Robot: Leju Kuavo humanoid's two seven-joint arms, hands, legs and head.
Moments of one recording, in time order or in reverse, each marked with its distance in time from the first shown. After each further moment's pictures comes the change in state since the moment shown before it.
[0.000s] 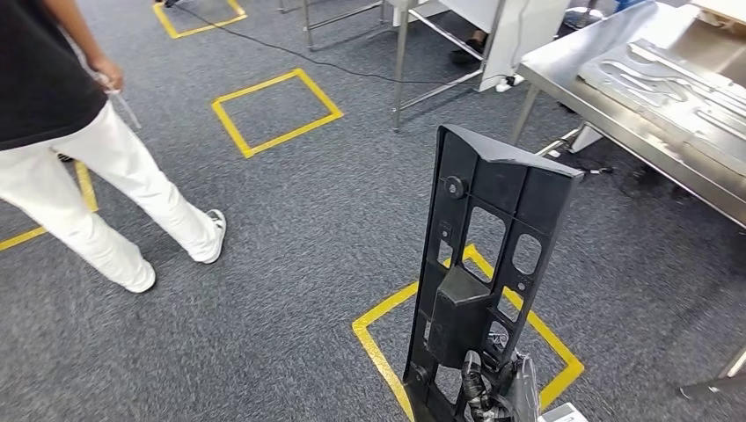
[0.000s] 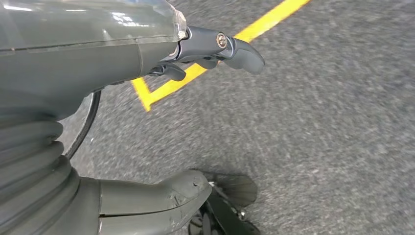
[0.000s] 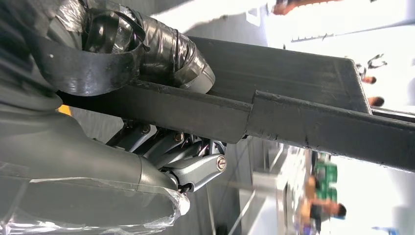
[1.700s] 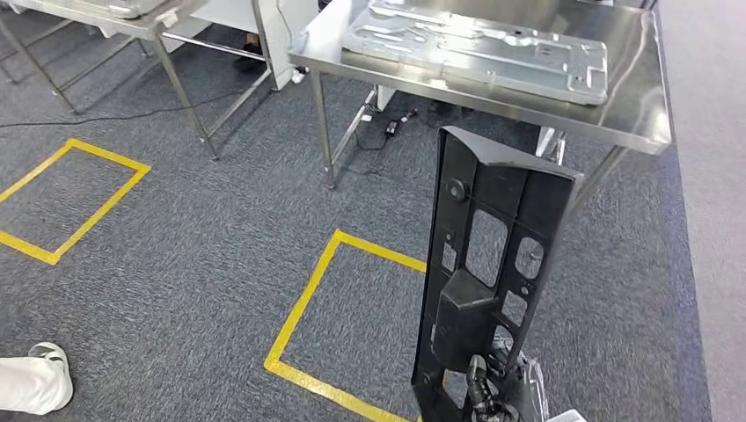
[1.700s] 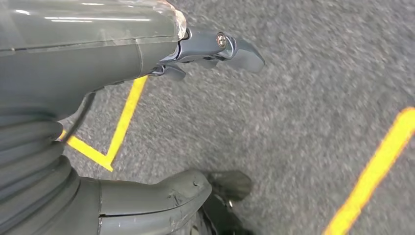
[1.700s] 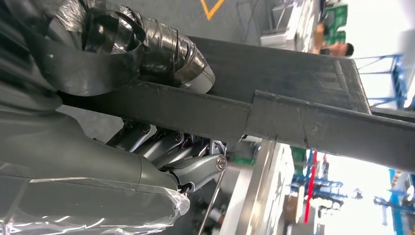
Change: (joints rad) left arm -0.015 0.008 -0.001 0.022 -0.023 -0.019 -0.012; right arm 0.021 -0.031 0.009 -0.040 0.032 -0.047 0.027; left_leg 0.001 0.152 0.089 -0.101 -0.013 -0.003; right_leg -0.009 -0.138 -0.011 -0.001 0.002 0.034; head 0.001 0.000
